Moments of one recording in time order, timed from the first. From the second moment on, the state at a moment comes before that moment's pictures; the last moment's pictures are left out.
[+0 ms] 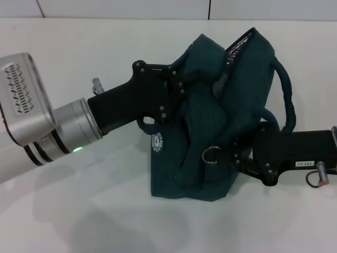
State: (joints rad) left arm -0.58 -2.11 1.06 0.22 1.25 1.54 -0.52; right arm 0.54 2.03 -1.15 -0.54 -1.62 -1.63 1.21
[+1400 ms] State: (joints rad) left arm -0.45 -2.10 1.05 0.11 1.04 1.78 -0.72; right arm 0.49 2.01 -1.13 -0.64 -1.53 -1.75 0.82
